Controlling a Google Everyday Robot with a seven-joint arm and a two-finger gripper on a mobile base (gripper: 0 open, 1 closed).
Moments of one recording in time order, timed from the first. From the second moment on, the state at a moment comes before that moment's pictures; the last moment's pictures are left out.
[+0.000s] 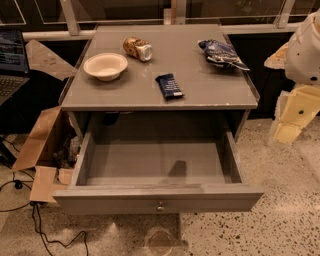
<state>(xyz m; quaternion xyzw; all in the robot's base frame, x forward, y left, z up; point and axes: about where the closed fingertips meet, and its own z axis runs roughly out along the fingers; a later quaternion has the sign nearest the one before) 0.438 -0.217 0.976 -0.60 0.78 -0.03 0.16</state>
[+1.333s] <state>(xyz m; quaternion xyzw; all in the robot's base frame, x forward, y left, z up) 0.521 -0.196 0.978 -0.48 0.84 0.00 0.23</state>
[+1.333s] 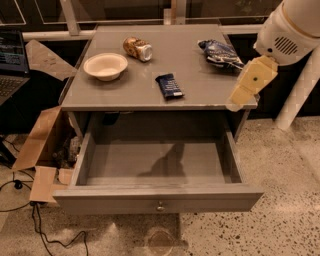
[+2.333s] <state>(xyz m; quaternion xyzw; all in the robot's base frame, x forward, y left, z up) 0.573 -0.170 0.956 -0.47 0.84 0.05 0.24</state>
